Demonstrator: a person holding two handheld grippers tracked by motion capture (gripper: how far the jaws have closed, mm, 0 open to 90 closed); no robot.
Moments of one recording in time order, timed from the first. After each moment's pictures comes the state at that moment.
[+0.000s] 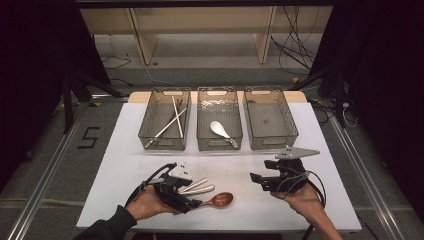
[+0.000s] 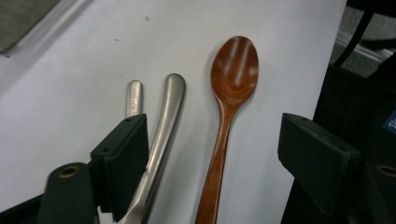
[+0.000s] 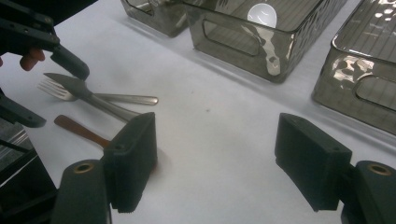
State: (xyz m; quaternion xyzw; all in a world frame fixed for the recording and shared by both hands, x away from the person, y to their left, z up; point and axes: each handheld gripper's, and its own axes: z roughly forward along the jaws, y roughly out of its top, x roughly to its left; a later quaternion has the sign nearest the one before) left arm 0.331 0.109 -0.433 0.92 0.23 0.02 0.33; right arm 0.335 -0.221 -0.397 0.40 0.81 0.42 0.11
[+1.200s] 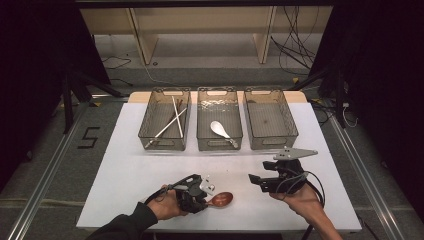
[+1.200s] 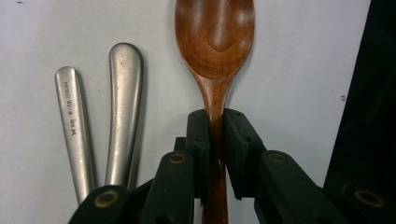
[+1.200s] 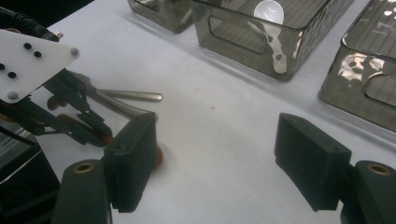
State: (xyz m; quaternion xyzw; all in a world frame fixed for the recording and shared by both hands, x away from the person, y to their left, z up) left arm 0.334 0.064 -0.466 0.97 0.15 0.02 0.21; right arm 0.334 -0.218 -0.398 0.39 0.81 0.42 0.10
